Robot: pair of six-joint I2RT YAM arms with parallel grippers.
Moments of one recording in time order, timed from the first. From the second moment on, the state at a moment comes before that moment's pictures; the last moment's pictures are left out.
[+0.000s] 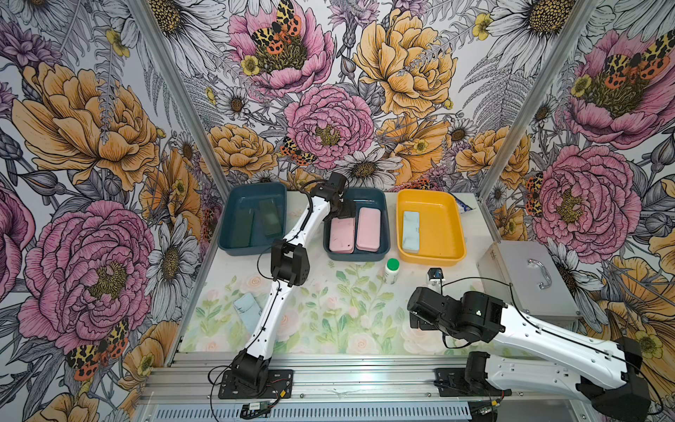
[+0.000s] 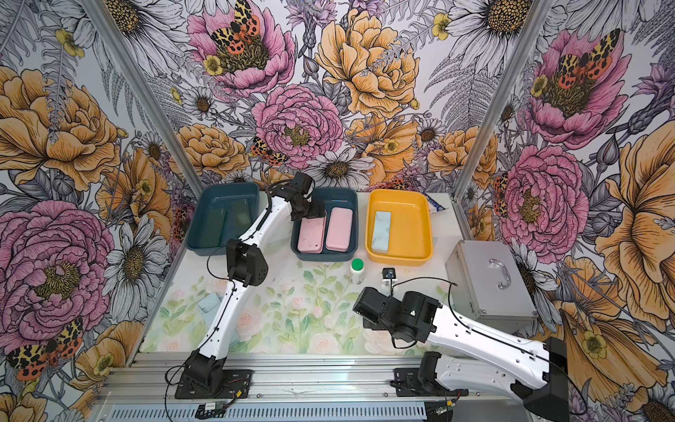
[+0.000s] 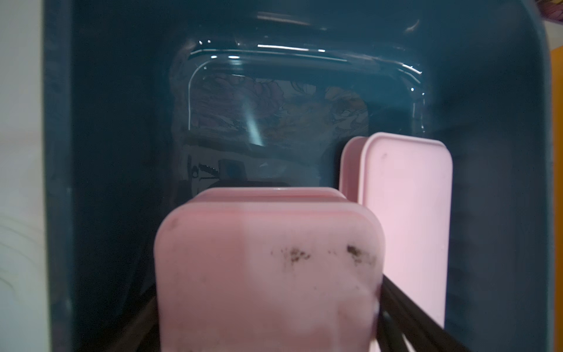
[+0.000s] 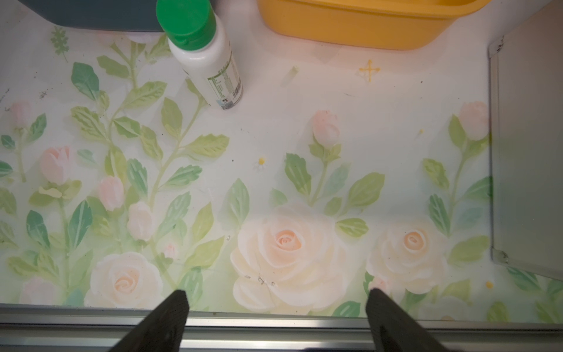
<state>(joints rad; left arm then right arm) -0.40 2.74 2.78 -1.14 0.05 -0.41 1.08 0.98 0.91 -1.24 0.42 1.03</state>
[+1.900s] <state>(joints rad) -0.44 2.68 2.80 -1.13 -0.06 -0.36 1.11 0.83 0.80 -1.20 0.39 1.15</state>
